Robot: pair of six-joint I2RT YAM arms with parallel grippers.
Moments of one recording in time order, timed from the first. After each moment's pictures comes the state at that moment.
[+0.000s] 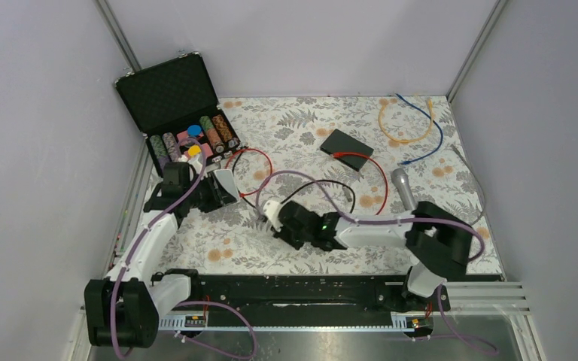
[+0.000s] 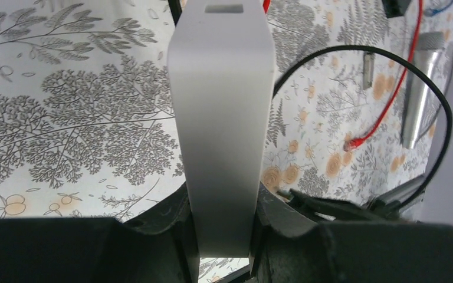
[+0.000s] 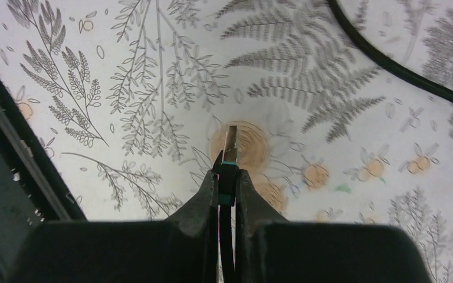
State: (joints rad) left arm -0.03 1.05 0.65 -0.44 0.46 -0.46; right arm 1.18 1.70 0.90 -0.08 0.11 -0.06
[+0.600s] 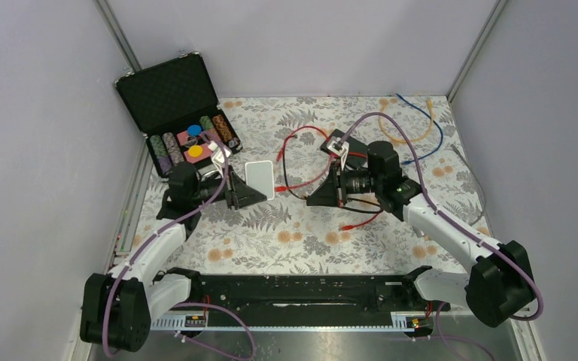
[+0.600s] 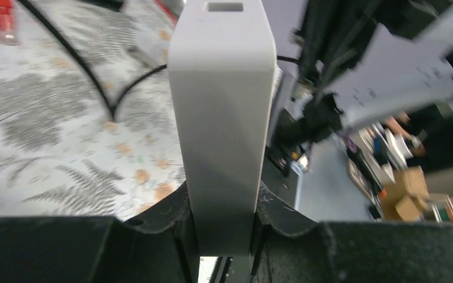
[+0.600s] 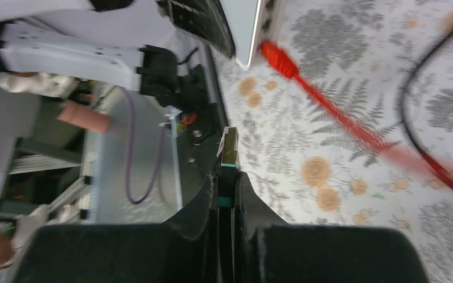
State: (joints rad) left arm -0.15 1.01 0.49 0.30 1.03 -0.57; right arm 0.53 1.20 0.79 0.02 -0.92 0.34
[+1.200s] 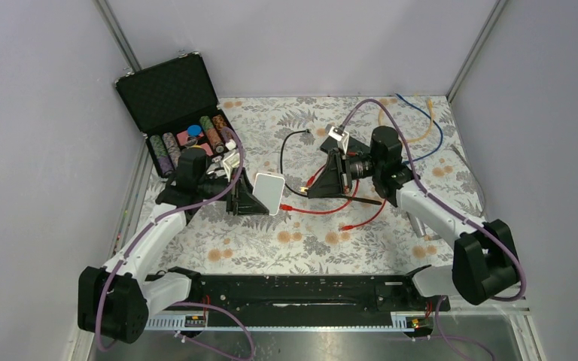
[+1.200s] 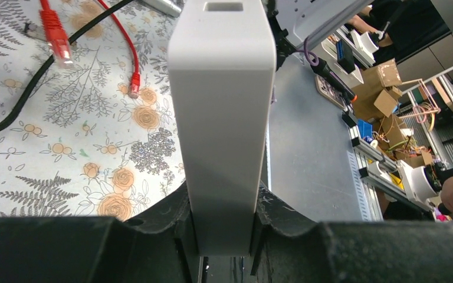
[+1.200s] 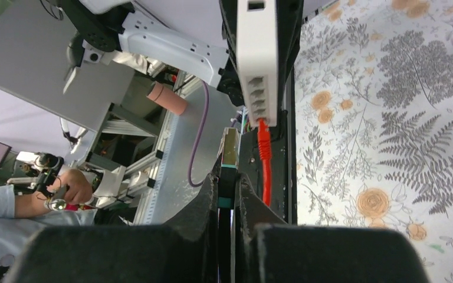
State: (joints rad) left arm -0.24 1.09 0.72 -0.15 1.34 -0.13; right arm 0.44 1.34 0.89 0.28 -1.32 0.59
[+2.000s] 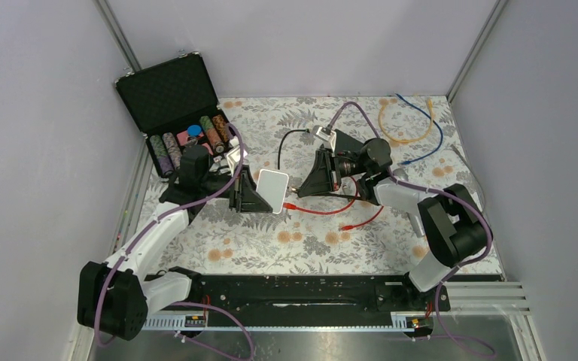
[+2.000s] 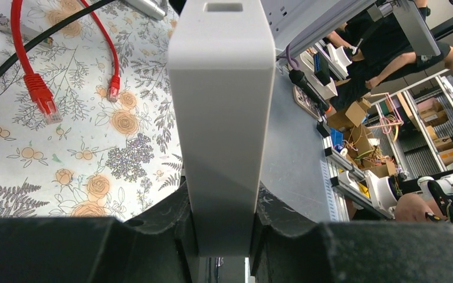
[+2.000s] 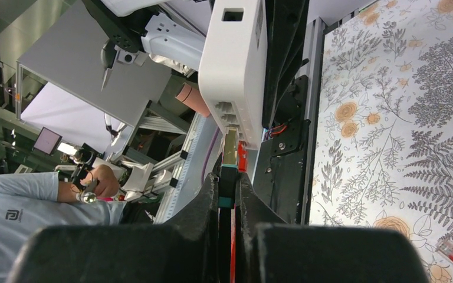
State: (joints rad) left arm -0.28 1.10 0.72 -0.04 1.34 -0.32; right arm 0.48 1.64 0.83 1.19 -1.37 1.21
